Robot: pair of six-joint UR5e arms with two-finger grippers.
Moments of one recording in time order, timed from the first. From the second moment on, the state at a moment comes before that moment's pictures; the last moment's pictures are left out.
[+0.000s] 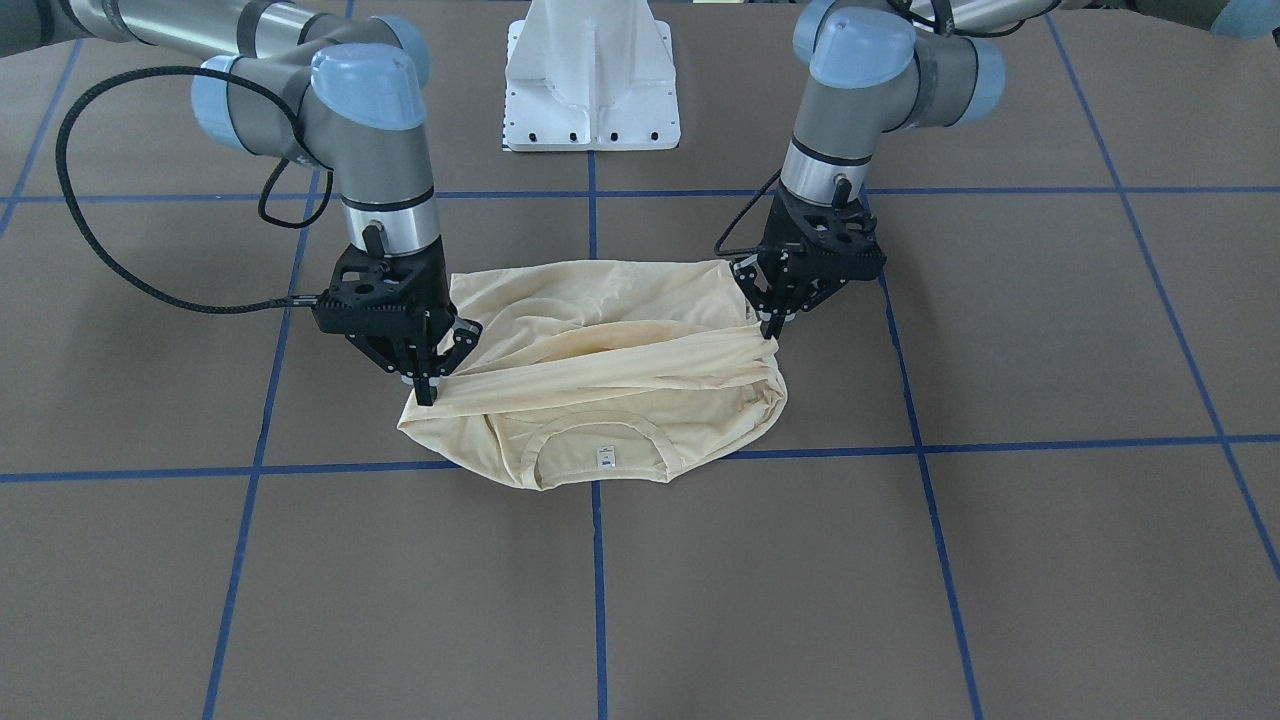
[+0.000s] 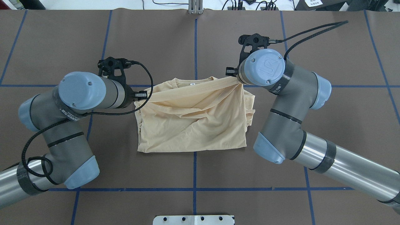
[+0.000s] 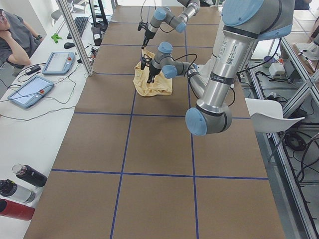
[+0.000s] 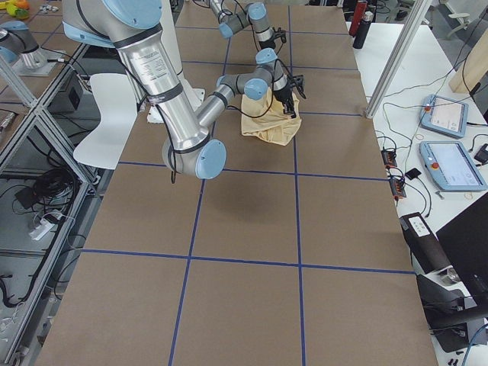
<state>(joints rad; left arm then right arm) -0.58 -2.01 -1.80 -1.85 -1.65 -1.24 0.63 -0.96 1.66 -1.42 1.53 1.24</state>
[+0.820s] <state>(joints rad) -0.61 -2.04 -1.72 -1.88 -1.64 -1.18 0.65 -0.88 1.51 -1.36 1.55 1.23</state>
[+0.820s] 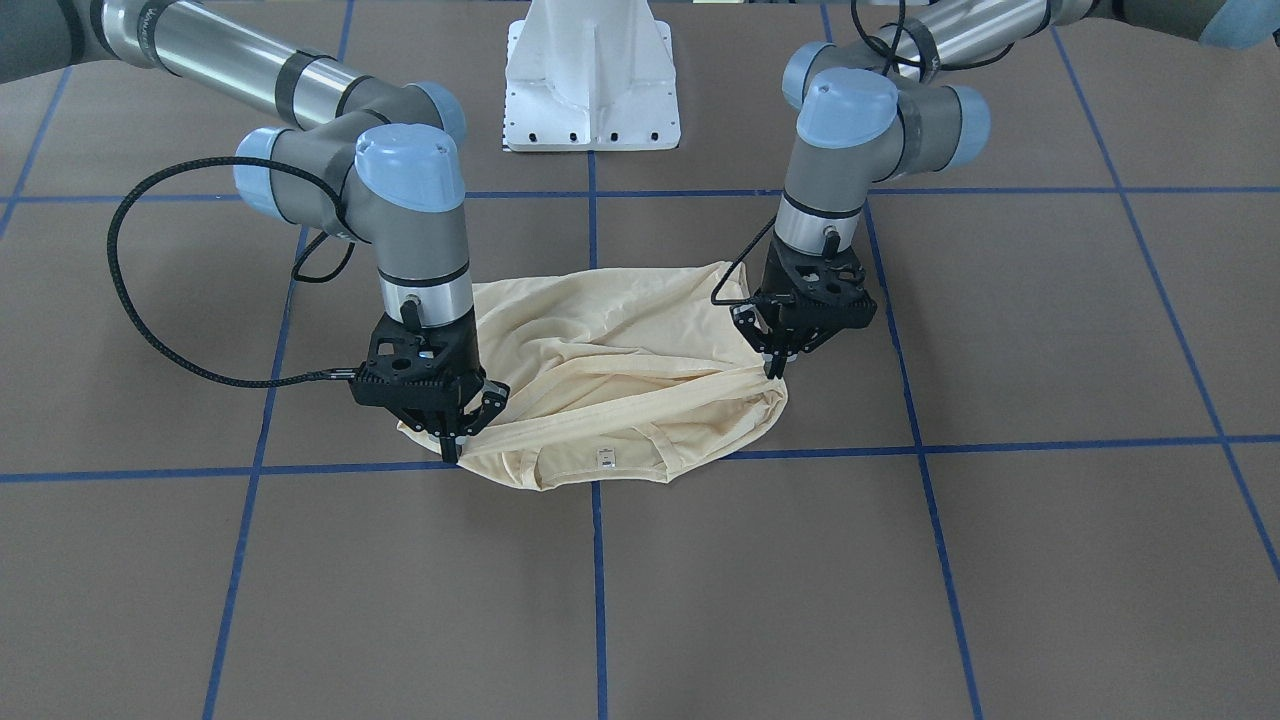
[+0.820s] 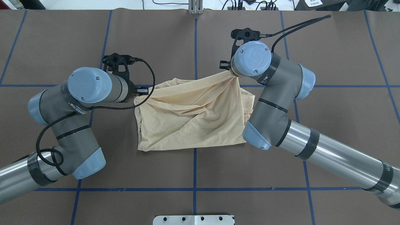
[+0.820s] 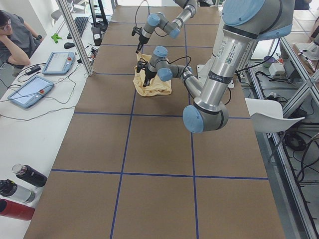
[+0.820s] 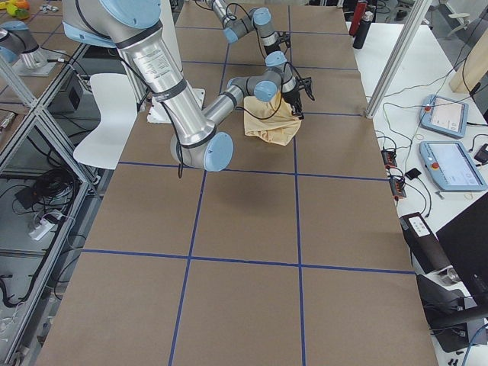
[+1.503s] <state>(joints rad) -0.65 -2.05 -1.72 -1.90 -1.65 -1.11 0.66 -0.86 1.47 -1.36 1.56 1.20</state>
